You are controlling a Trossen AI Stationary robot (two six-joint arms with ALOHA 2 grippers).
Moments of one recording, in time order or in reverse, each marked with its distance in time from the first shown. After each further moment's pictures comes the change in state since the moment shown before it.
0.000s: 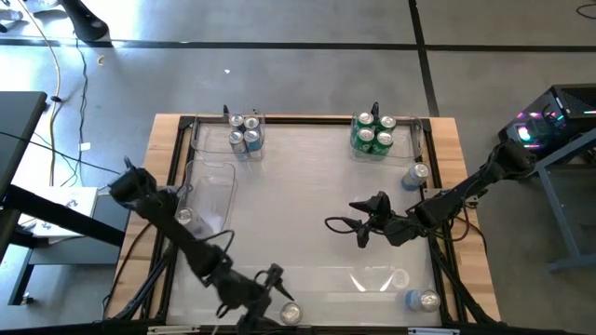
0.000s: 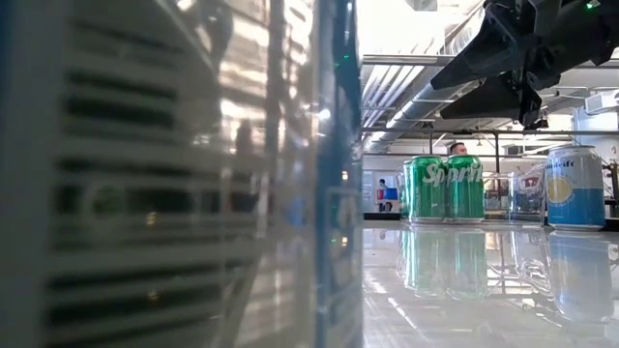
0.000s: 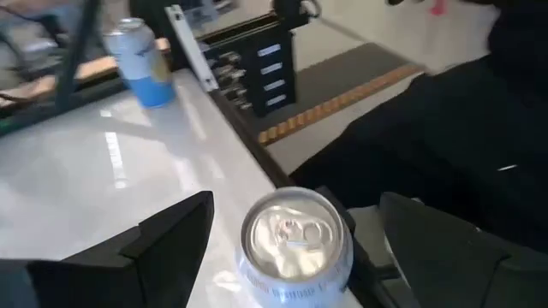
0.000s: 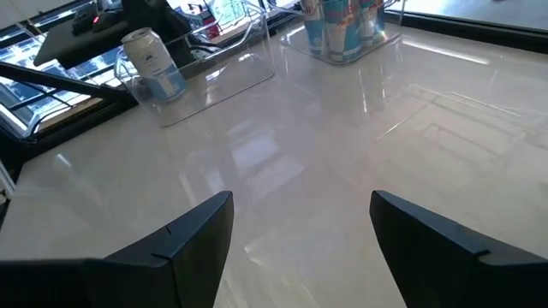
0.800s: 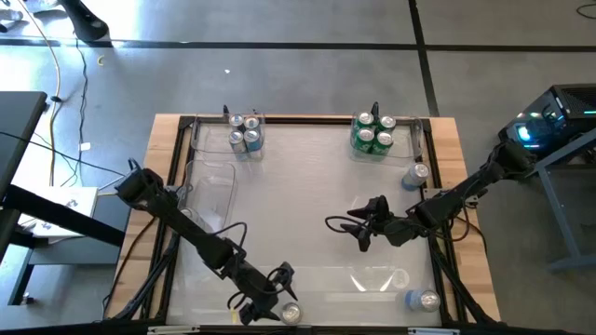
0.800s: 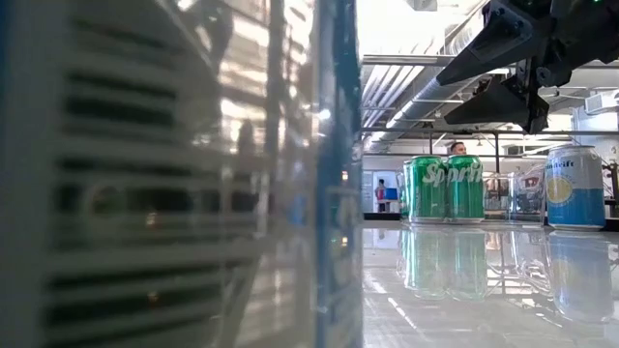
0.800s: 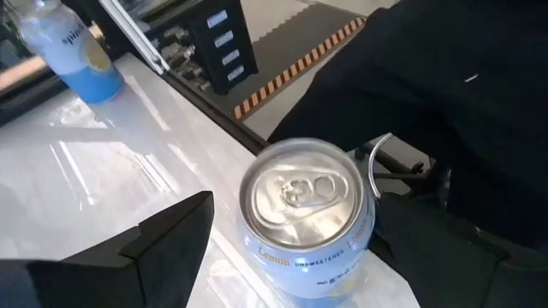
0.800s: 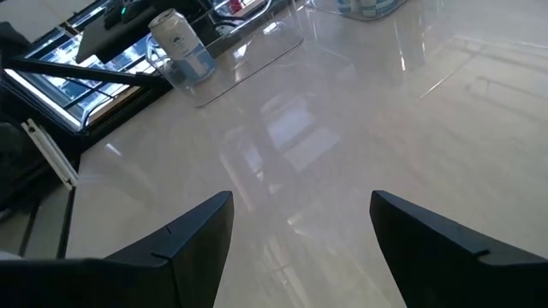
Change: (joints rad) left arm 0.102 0.044 -0.001 -0.044 0.249 0.202; right arm 0.000 0.000 0.000 0.005 -0.127 0.126
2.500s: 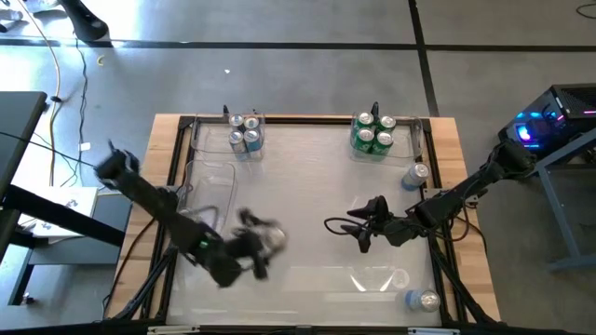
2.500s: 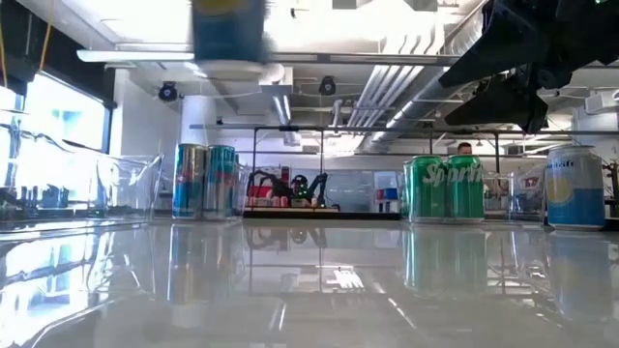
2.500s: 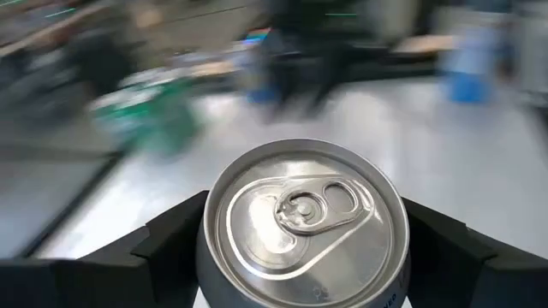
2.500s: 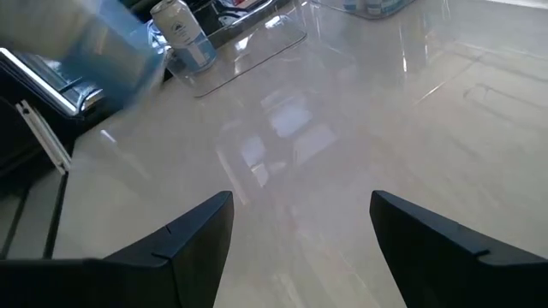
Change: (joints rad) left arm -0.040 -0.250 0.000 -0.340 -0.945 -0.498; right arm 0.000 0.000 0.000 -0.009 -0.017 -0.047
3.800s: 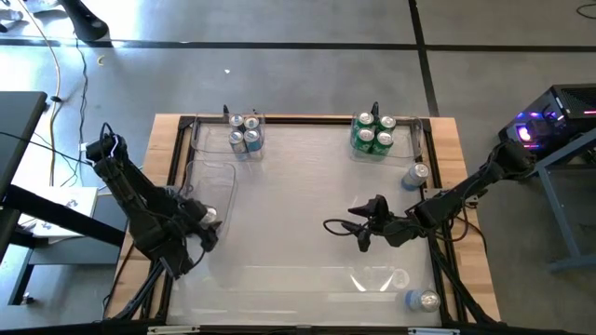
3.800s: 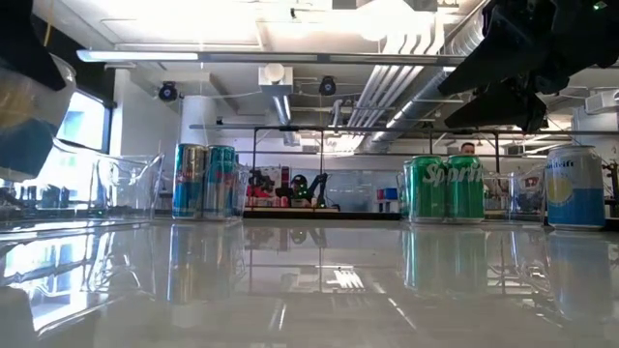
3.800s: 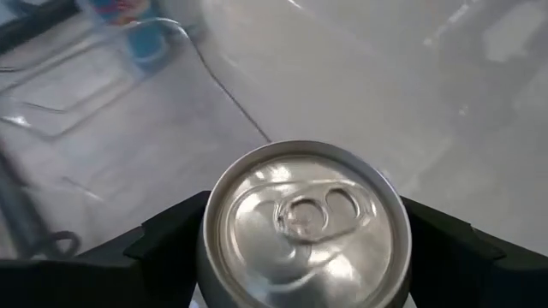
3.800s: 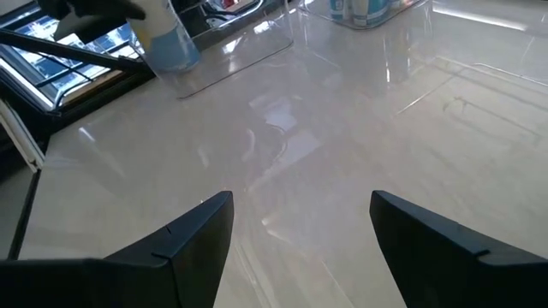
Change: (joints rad) left arm -0.281 -0.281 -0.231 -1.183 0.187 -1.539; right arm 0.000 0.005 0.000 -0.021 0.042 -0.038
